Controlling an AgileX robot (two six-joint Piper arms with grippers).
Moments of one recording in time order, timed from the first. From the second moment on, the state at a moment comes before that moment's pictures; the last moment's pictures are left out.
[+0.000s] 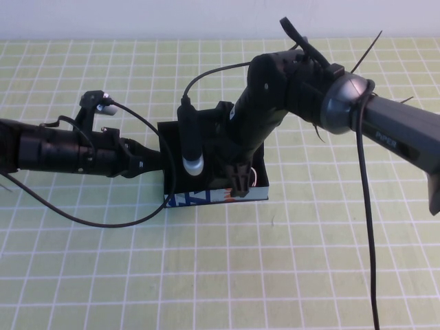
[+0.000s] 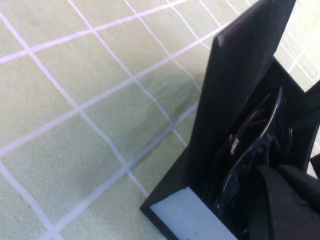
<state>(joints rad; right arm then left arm) 0.62 2.20 -1.92 0.26 0.95 -1.24 -0.04 2.02 -1.21 -1.41 1.00 1.55</state>
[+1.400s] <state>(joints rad) 0.62 2.26 -1.92 0.23 0.90 -1.24 -0.04 2.02 -1.21 -1.41 1.00 1.55</state>
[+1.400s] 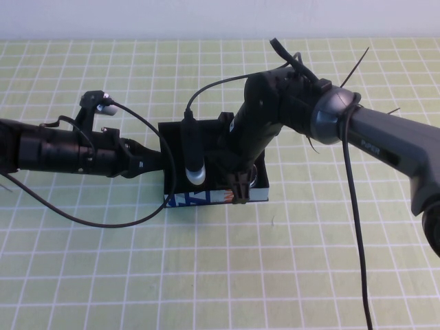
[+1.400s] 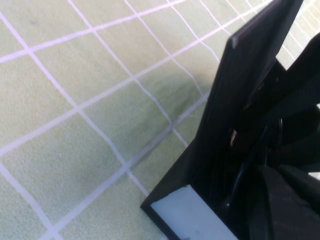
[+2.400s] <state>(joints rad) 0.62 2.23 -1.92 0.21 0.93 -1.18 -0.04 2.02 -1.21 -1.40 1.02 1.55</state>
